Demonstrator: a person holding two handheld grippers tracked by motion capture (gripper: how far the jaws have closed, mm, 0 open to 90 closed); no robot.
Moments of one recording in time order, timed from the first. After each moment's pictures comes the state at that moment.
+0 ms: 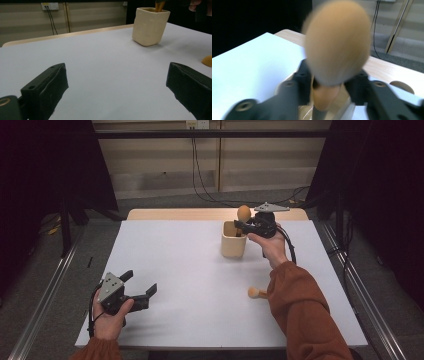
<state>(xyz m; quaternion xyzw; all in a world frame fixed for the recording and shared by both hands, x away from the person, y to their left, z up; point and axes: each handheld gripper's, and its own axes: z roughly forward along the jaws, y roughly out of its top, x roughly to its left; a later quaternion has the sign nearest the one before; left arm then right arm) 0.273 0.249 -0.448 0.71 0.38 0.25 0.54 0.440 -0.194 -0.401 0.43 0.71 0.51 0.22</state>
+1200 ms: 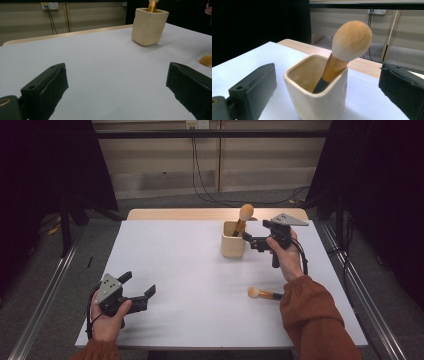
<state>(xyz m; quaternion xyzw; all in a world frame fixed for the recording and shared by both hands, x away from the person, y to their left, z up) 0.269 0.252 -0.447 0.71 0.38 0.25 0.54 0.393 -0.222 -0.403 0.42 0.68 0.54 0.25</state>
